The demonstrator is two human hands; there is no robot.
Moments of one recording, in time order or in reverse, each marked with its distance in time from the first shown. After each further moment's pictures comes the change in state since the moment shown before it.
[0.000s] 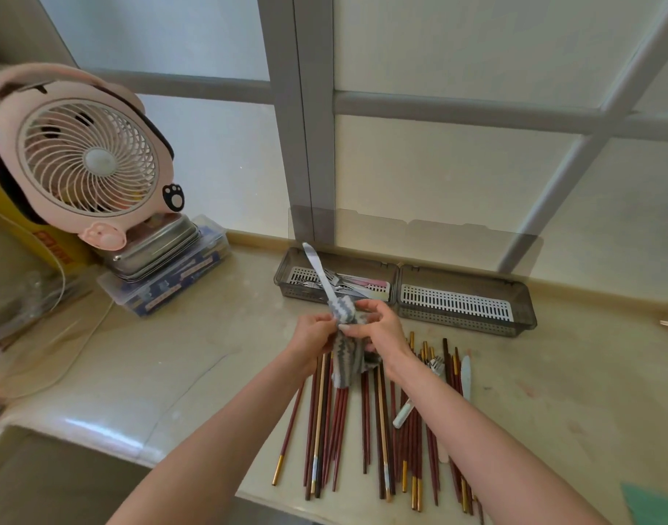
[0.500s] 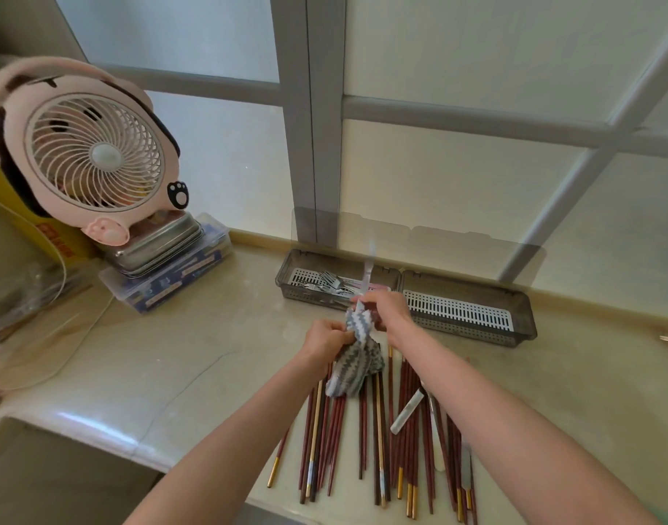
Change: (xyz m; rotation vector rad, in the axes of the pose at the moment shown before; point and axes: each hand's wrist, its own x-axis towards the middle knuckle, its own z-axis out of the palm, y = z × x) left_hand -0.002 0.000 0.013 0.189 -0.005 -0.025; right_hand 0.044 -0.032 -0.004 -0.011 0.098 0.105
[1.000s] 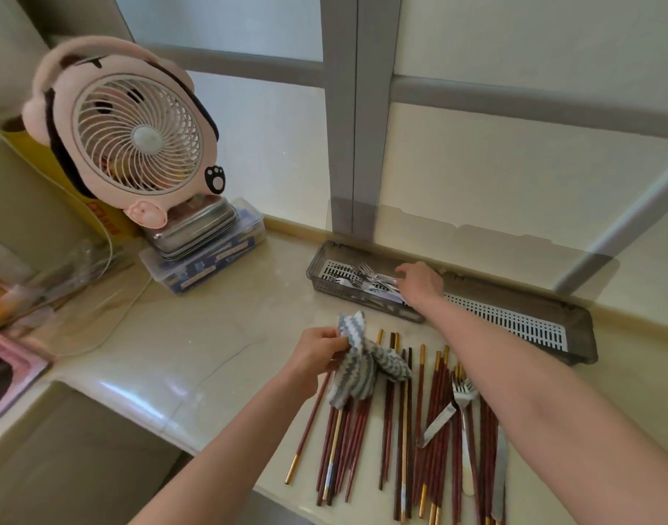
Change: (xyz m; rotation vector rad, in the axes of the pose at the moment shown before) left_hand -0.008 -0.015 -0.041 -0.133 0.084 -0.062; right_hand 0.105 -0.008 0.008 -1.198 0.130 -0.399
